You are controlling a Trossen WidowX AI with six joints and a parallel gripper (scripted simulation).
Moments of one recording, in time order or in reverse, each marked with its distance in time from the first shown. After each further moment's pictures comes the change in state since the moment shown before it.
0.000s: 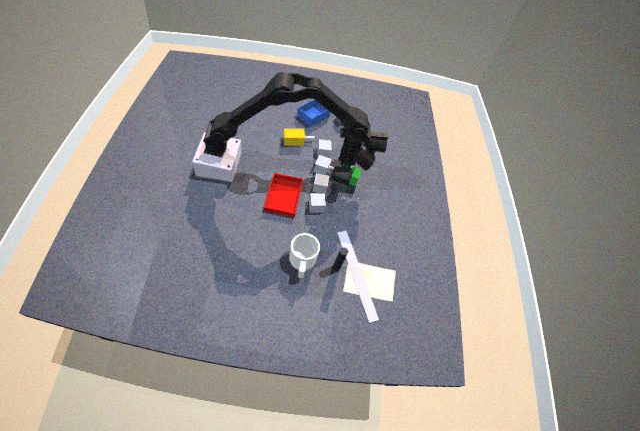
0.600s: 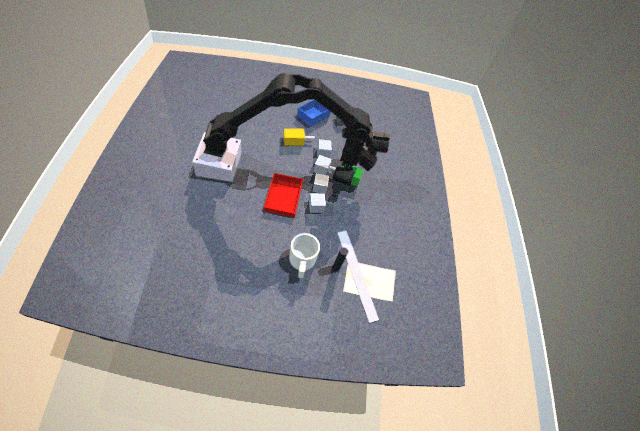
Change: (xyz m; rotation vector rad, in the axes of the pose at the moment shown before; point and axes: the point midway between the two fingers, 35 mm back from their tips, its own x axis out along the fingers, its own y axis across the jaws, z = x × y) arm -0.001 0.000 0.006 0.000 -0.004 0.001
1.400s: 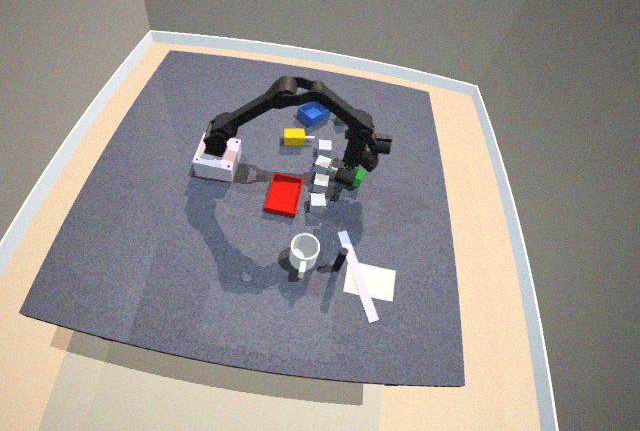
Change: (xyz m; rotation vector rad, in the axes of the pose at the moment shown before) arm 0.002 -0.001 0.006 0.000 0.012 -0.004
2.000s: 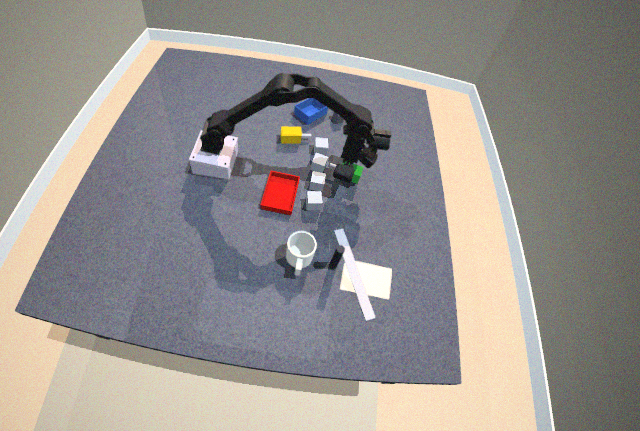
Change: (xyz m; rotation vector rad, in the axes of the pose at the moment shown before) arm -0.012 0.000 0.004 0.002 -0.004 0.001
